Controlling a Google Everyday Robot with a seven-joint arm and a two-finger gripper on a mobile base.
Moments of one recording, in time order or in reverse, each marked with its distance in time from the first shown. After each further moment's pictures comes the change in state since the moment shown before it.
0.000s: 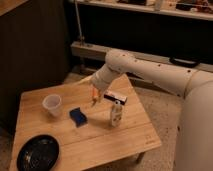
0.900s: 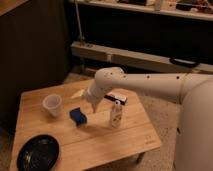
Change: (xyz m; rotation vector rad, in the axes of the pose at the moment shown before) arm -0.041 0.018 0.057 -0.025 0.037 -0.176
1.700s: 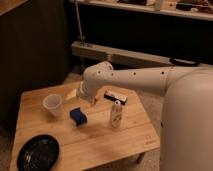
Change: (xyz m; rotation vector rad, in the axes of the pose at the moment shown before) arm 0.017 -0.021 0.019 -0.105 0.038 -0.355
